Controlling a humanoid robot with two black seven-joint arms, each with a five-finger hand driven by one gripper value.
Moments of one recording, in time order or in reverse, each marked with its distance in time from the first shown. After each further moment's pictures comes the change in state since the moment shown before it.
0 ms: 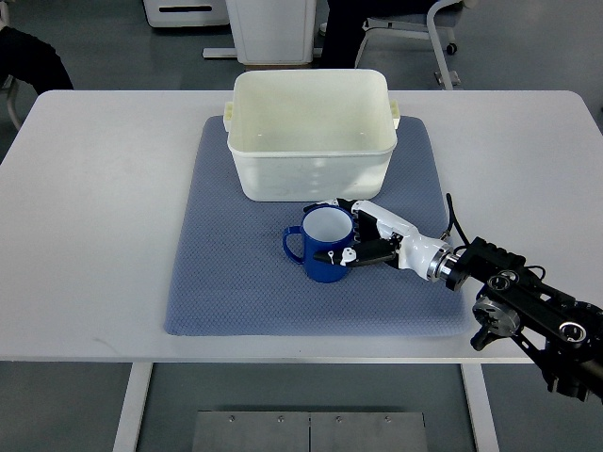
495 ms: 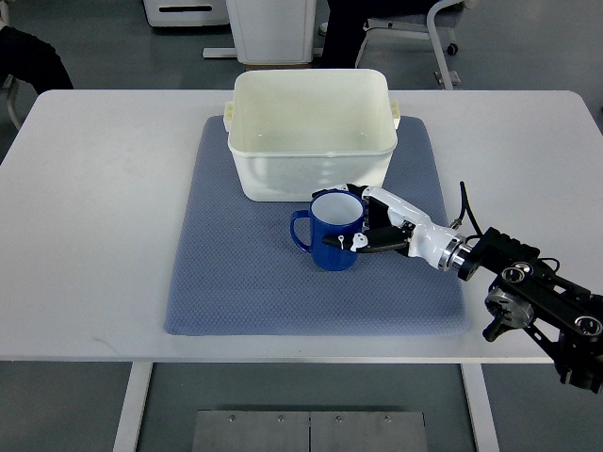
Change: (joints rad) left arm 0.000 0.000 0.000 0.000 0.000 0.000 0.000; right arm 0.019 -0.058 0.015 0.055 0.008 0.018 0.049
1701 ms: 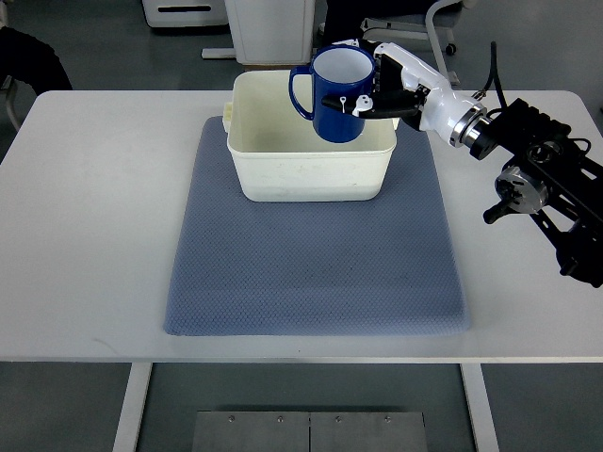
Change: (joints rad) left arm 0.001 0.000 0.000 0.000 0.000 0.000 0.000; right arm 0.315 0.013 0.100 -0.047 0.075 -0.104 -0.158
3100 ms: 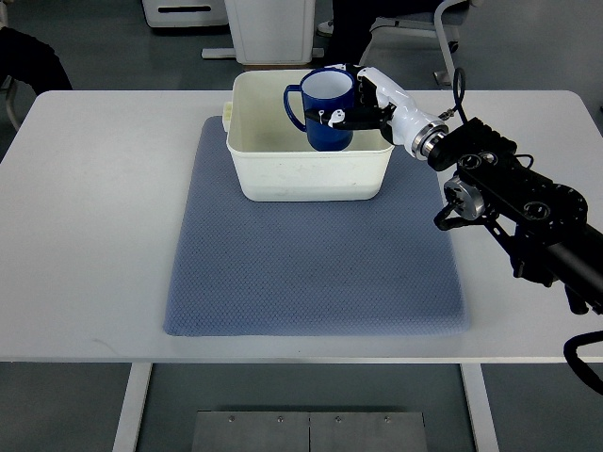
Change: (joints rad) left arm 0.000 0.000 0.000 0.000 0.000 0.000 0.000; right arm 0.069 0.164 -0.140 -0.276 0.001 -0.155 0.025
